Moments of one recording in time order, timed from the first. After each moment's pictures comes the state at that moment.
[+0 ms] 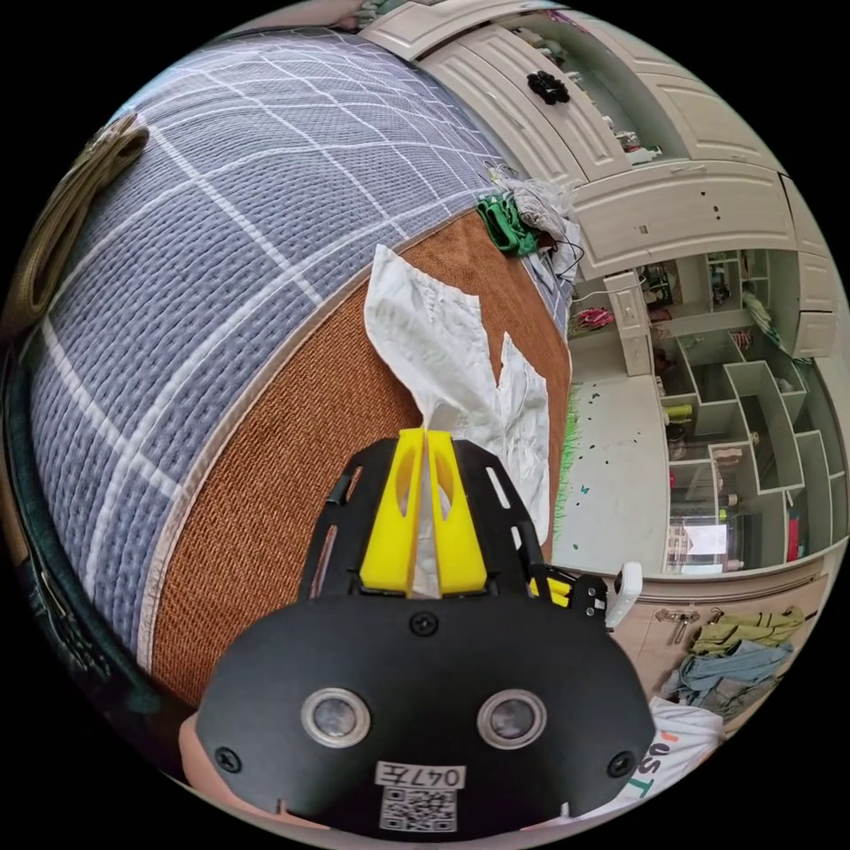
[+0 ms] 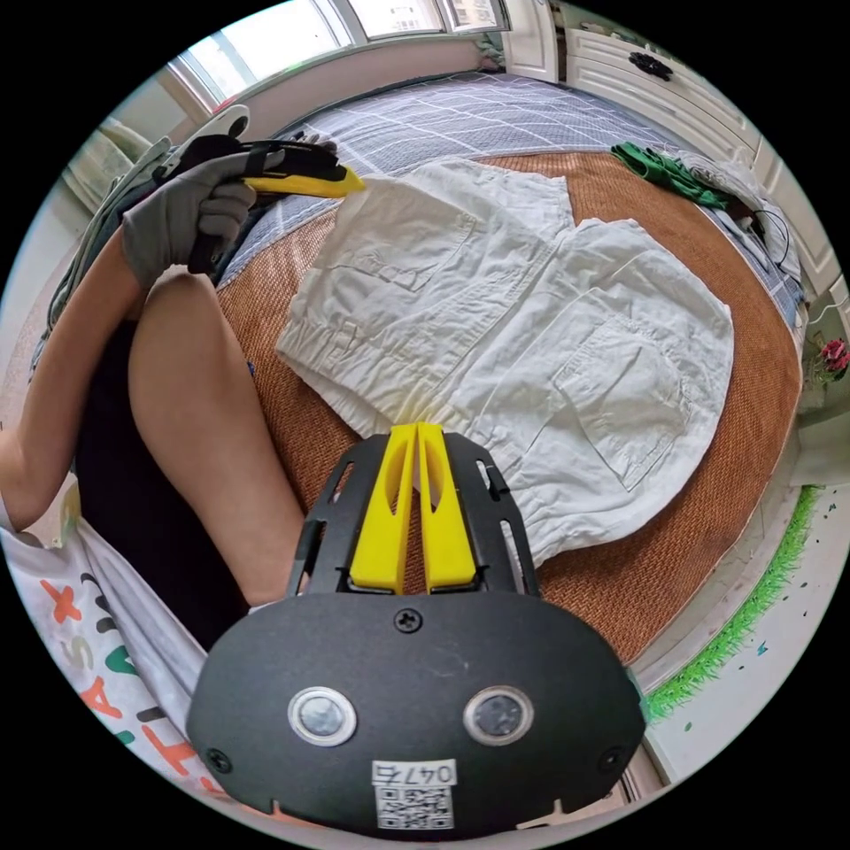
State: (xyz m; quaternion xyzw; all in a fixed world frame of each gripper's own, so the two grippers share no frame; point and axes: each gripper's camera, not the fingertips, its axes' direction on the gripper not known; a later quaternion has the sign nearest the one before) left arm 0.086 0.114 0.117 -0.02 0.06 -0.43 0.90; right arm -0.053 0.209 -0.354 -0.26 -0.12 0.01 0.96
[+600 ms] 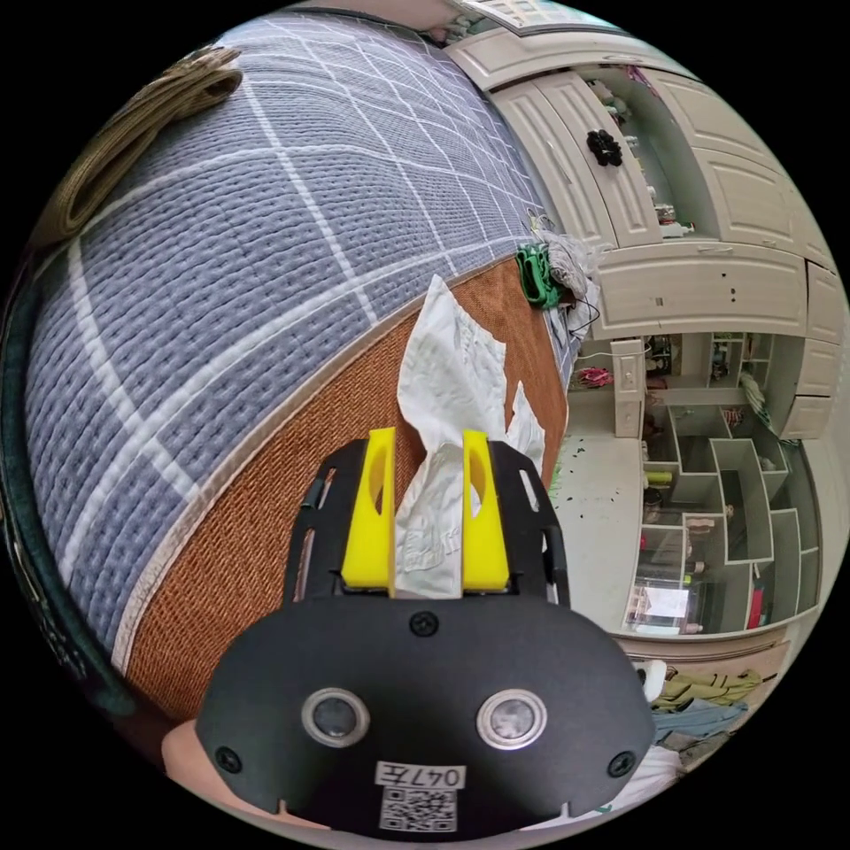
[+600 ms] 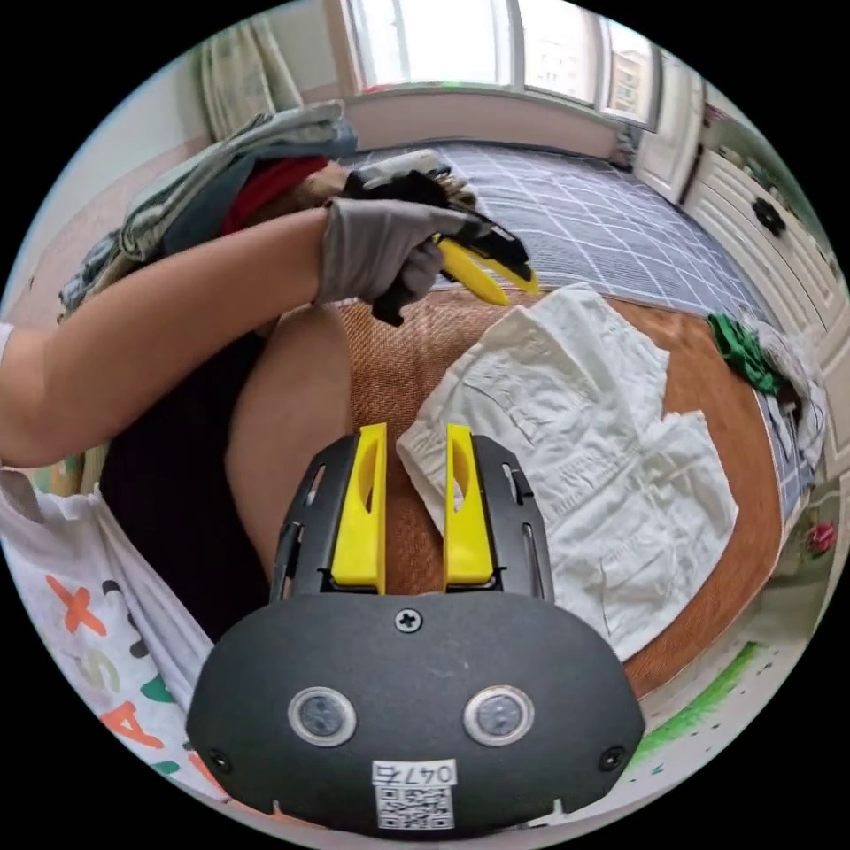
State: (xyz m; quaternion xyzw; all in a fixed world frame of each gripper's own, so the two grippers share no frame) left arm 0.041 0.127 0.086 0.03 0.09 -0.50 0.86; right arm -0.227 0.181 -0.320 -0.18 -0.16 -0.18 0.95
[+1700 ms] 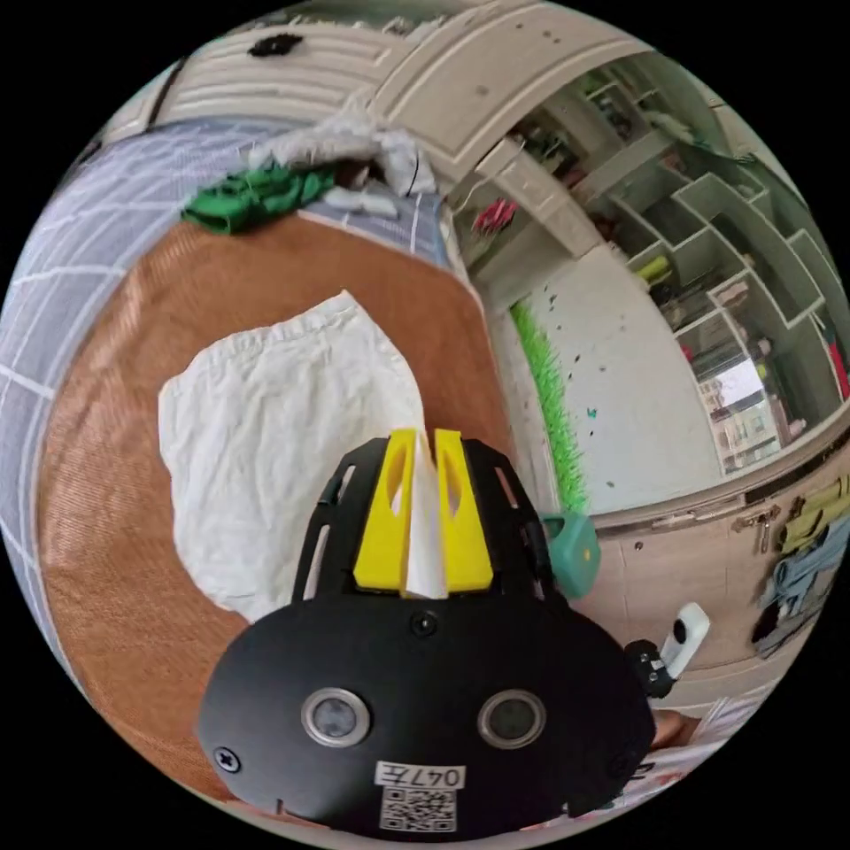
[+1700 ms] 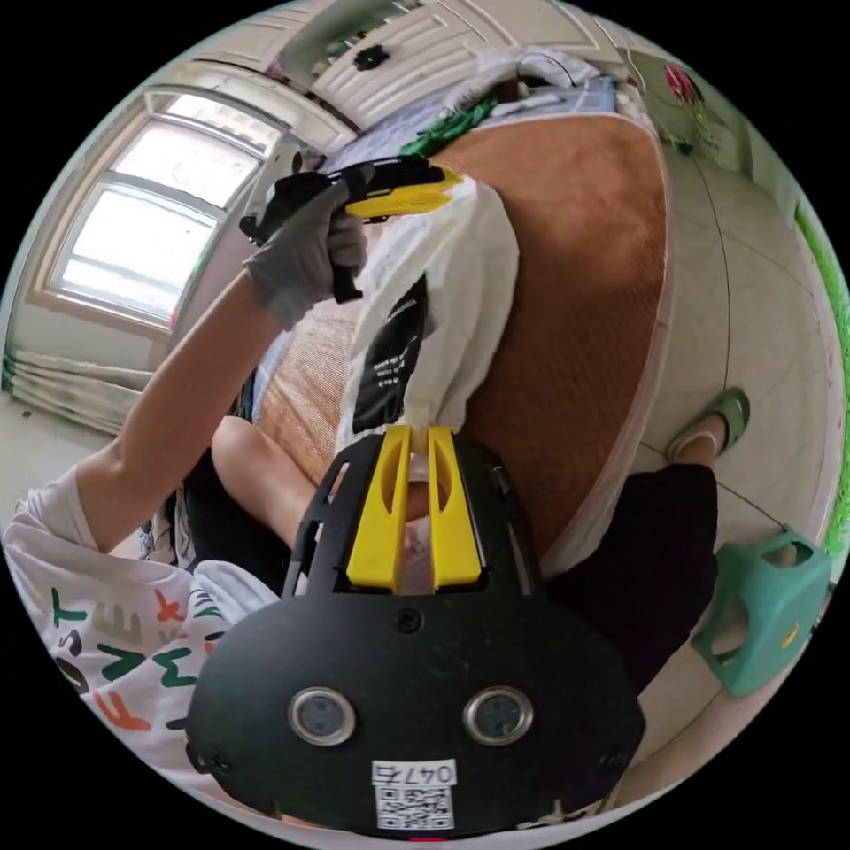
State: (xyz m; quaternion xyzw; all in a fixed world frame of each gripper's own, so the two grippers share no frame) left arm 0.299 -0.258 0.283 -0.09 0.11 -0.21 0.97; right arm -0.025 0.712 -0.245 -0.17 -0.19 0.33 0.91
